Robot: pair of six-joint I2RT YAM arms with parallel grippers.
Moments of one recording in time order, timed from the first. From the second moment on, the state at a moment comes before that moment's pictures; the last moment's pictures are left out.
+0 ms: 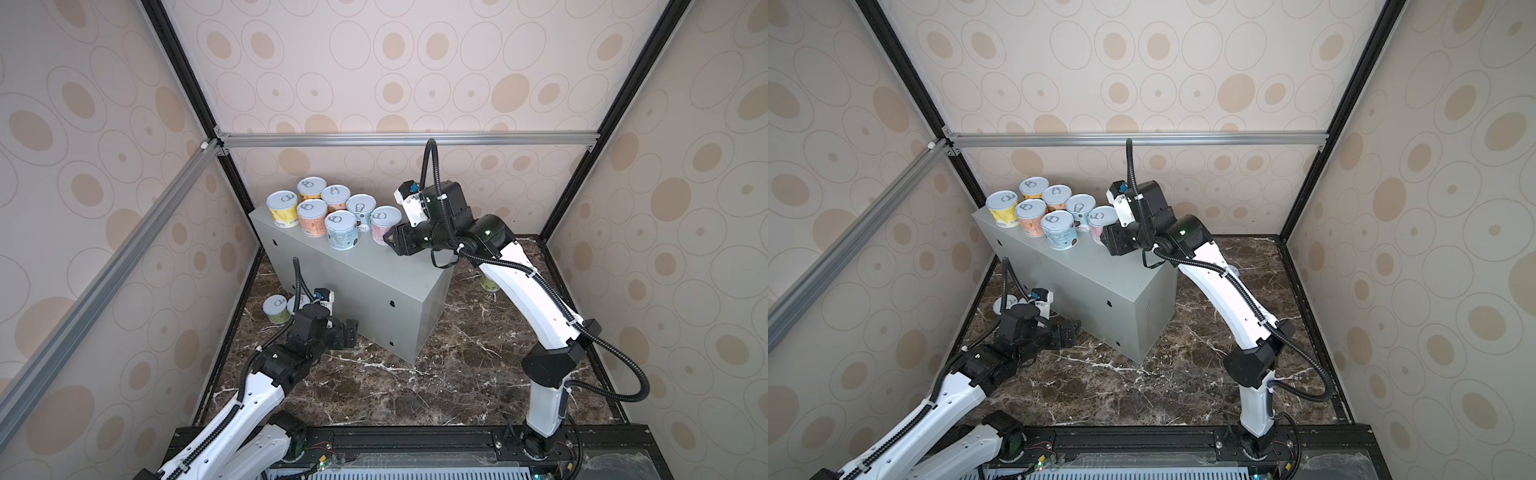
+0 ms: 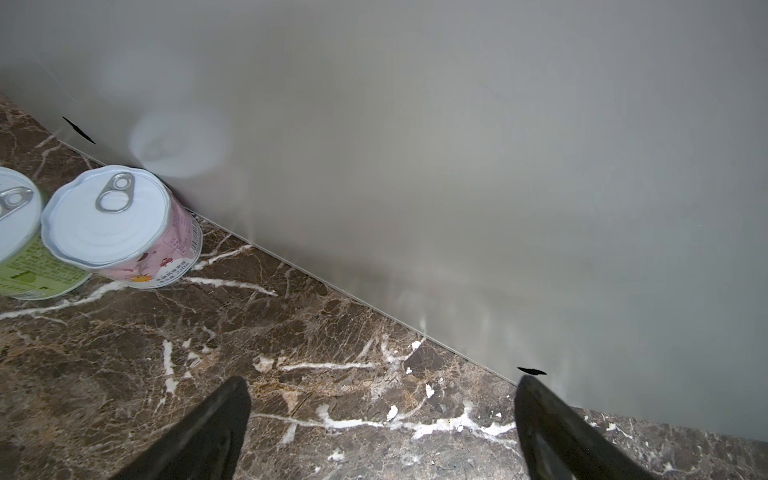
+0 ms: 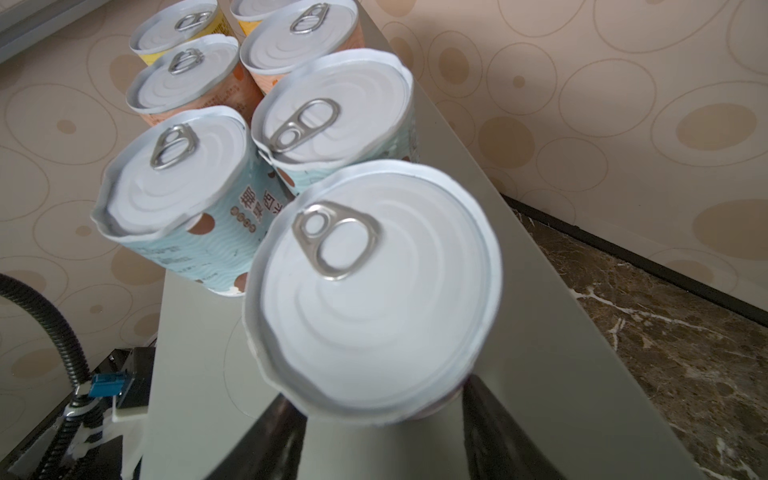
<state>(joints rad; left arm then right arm) -0.46 0.83 0.66 -0.51 -0.12 -0.38 0.73 1.91 2.34 -0.98 -0.08 0.18</state>
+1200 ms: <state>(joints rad) -0.23 0.80 0.82 -0.66 -0.28 -0.44 0.73 1.24 1.68 -0.87 -0.01 0.17</state>
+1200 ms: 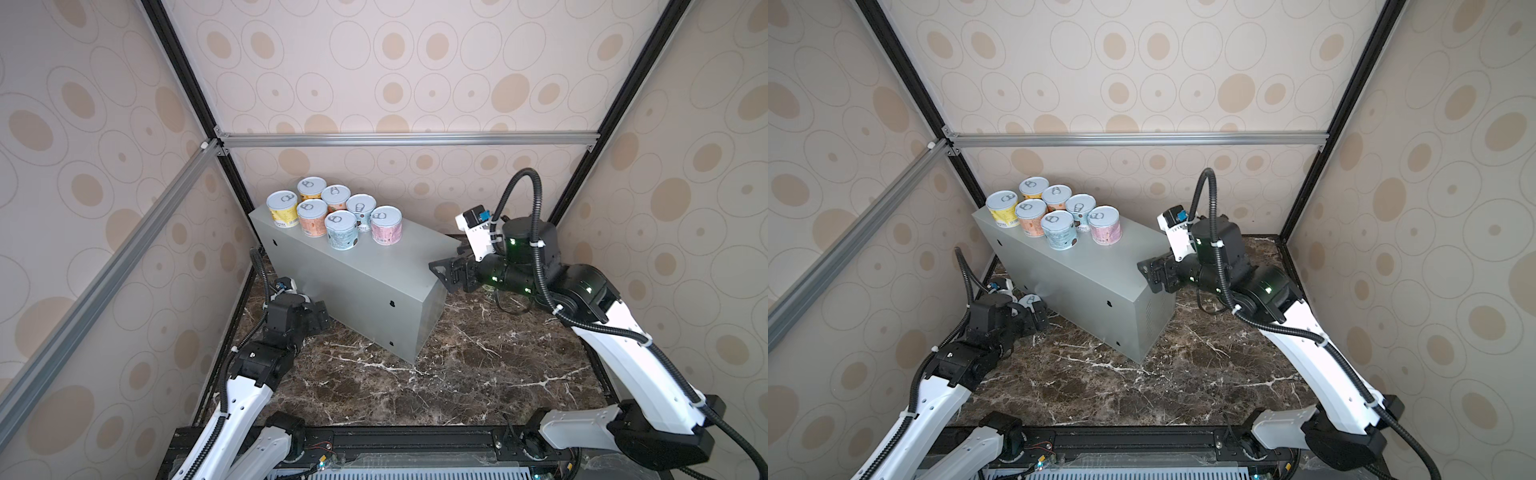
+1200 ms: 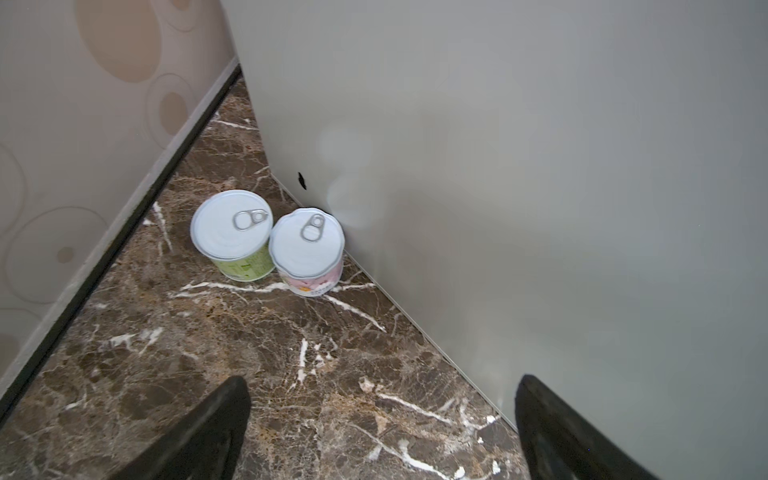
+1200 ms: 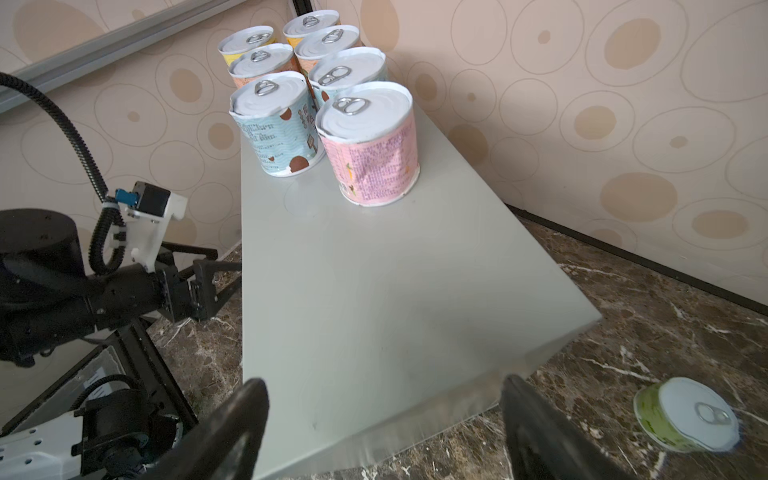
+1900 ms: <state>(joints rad) 0.08 1.02 0.84 -0.62 -0.12 -0.43 0.73 0.82 1.19 -0.86 0.08 0.24</state>
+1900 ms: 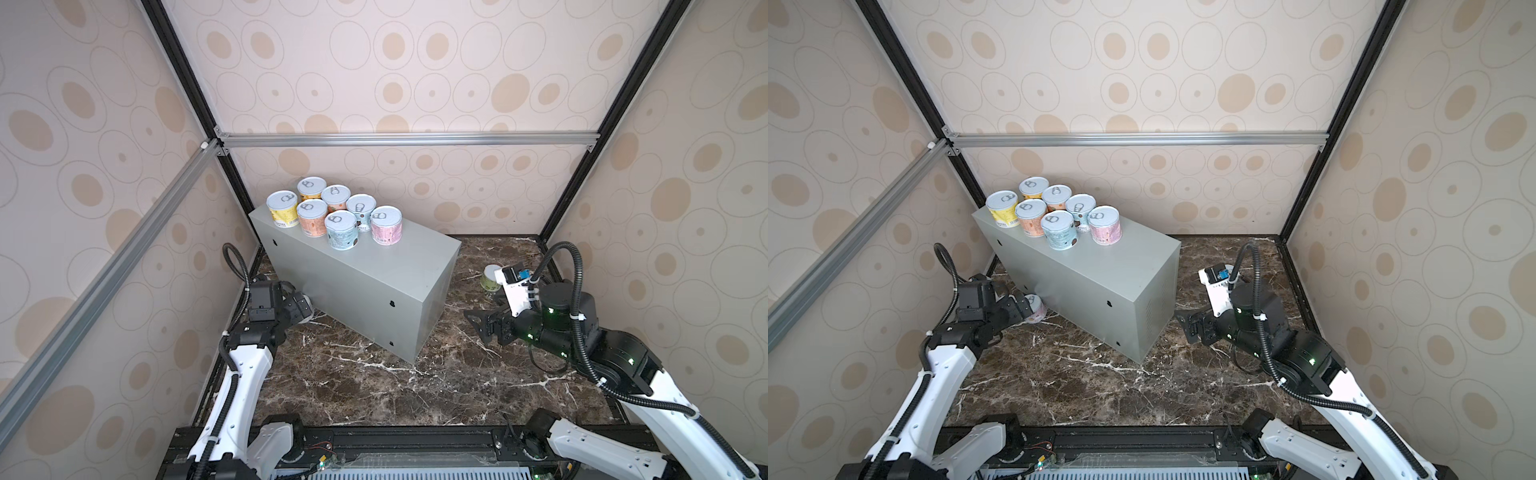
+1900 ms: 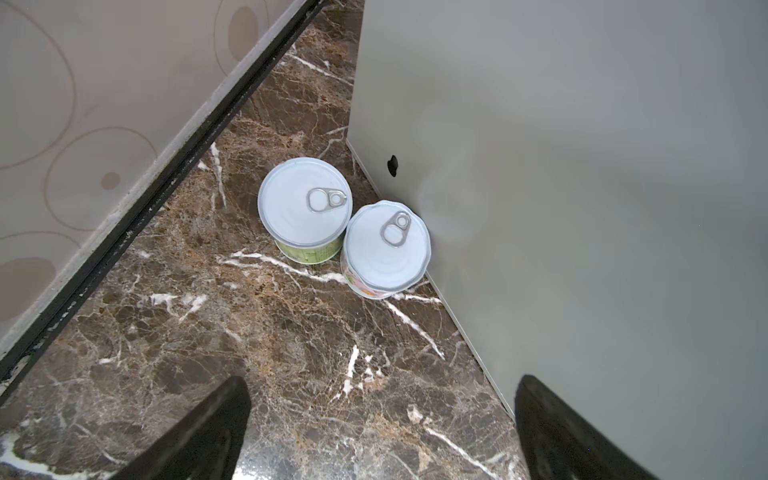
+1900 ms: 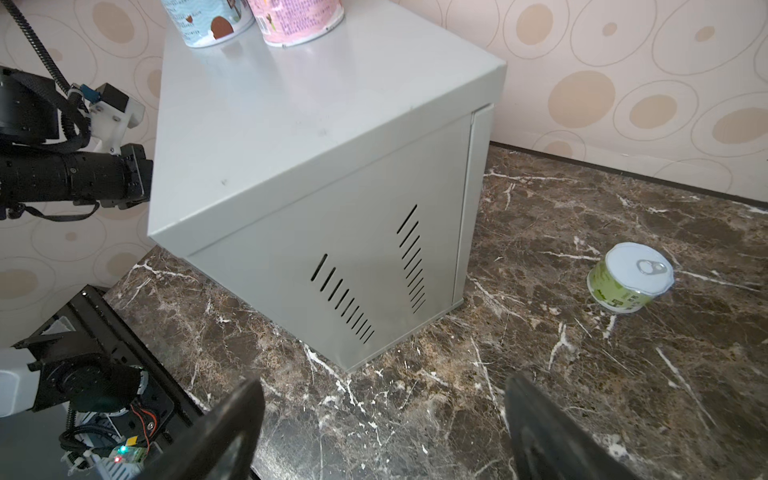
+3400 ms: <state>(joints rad) 0.21 1.69 1.17 -0.52 -0.19 -0.43 0.73 0.80 1.00 -0.80 0.09 0.25</state>
